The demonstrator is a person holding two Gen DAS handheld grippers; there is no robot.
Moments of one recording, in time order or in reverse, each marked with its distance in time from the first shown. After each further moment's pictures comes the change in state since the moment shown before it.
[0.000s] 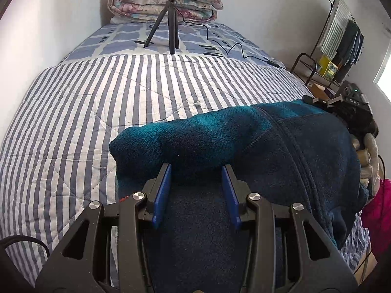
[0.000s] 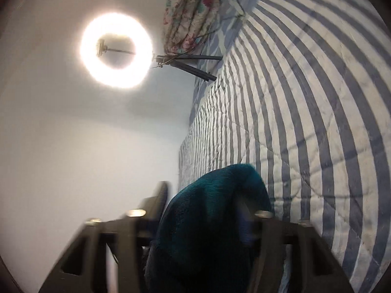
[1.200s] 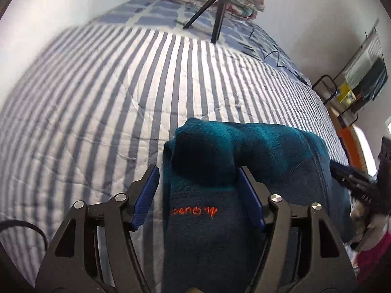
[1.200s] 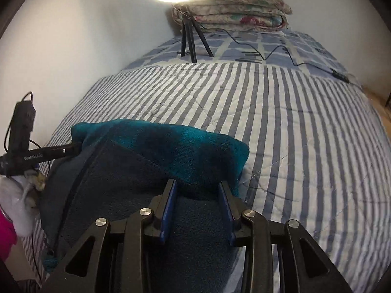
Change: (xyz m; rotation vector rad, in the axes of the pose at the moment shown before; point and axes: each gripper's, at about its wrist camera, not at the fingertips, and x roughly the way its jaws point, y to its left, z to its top) left arm 0.009 0.050 0.016 -0.206 0.056 0.048; right arm 0.009 0.094 -0.074 -0.654 0.111 -0.763
